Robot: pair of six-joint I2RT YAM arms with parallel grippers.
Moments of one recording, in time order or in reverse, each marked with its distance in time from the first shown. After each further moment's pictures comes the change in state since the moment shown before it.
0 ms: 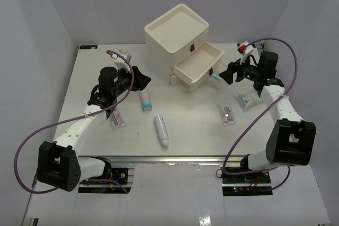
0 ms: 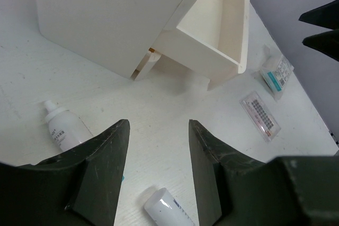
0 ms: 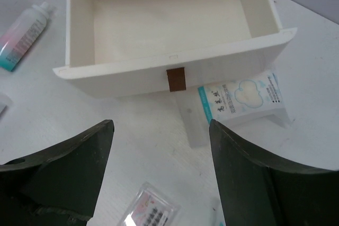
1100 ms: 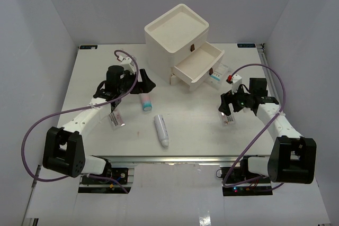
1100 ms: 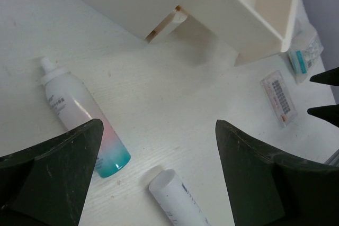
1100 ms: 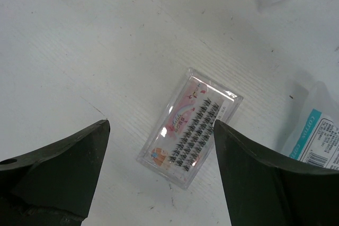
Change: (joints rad) left arm 0.000 0.117 0.037 -0.096 -0.002 -0.018; right arm 0.032 -0.197 -0.288 -0.347 0.184 -0.203
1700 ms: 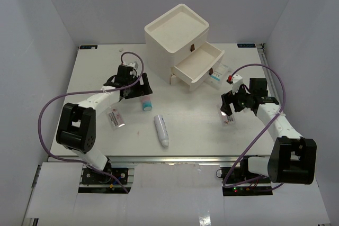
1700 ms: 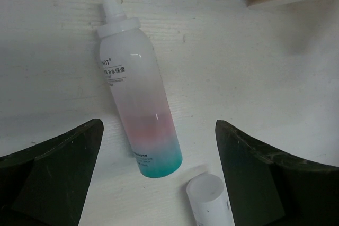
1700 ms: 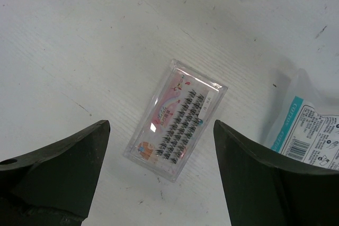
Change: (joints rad) left arm 0.000 0.301 0.146 -0.257 -0.194 -0.052; right arm 0.006 -0.006 -0.005 -0.008 0.082 -0.021
